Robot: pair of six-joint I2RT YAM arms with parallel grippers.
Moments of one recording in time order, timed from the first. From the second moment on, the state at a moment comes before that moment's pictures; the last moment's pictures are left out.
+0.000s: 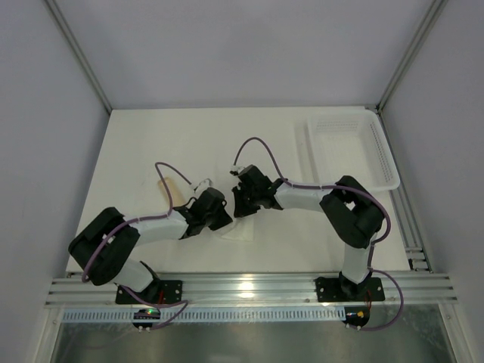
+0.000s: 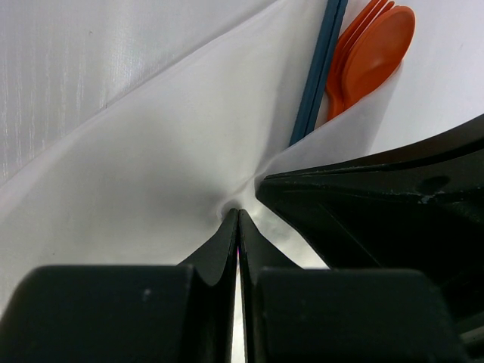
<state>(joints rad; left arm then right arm) -0.77 1.48 0.58 0.04 -0.13 -1.08 0.81 1.86 1.07 -0.13 -0.21 0.46</state>
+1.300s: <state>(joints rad) -0.77 1.47 0.57 0.05 -0.14 -1.10 0.81 1.67 1.10 -0.38 0.05 0.54</state>
